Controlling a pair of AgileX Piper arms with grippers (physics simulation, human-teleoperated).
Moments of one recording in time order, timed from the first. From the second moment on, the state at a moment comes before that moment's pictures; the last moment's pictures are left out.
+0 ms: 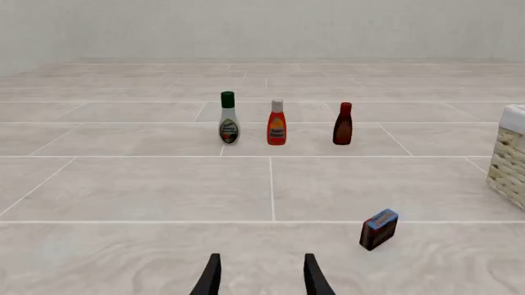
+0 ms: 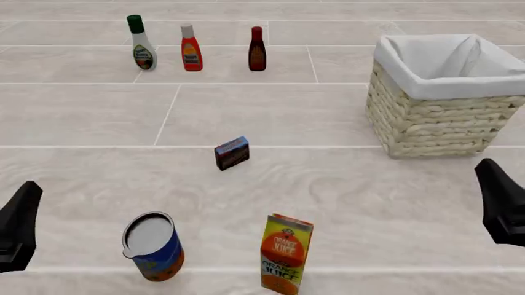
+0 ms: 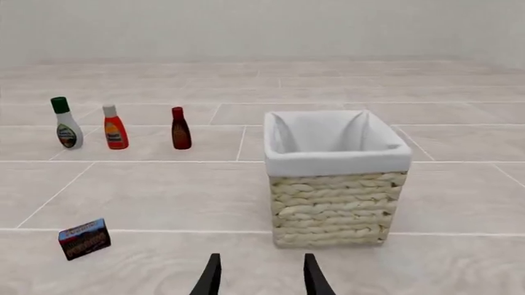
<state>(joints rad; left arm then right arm) 0.00 0.00 0.00 0.00 0.00 0.03 0.23 -0.05 -0.17 0.02</state>
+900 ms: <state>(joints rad) 0.00 0.00 0.00 0.00 0.00 0.20 0.88 -0.29 -0.46 0.04</state>
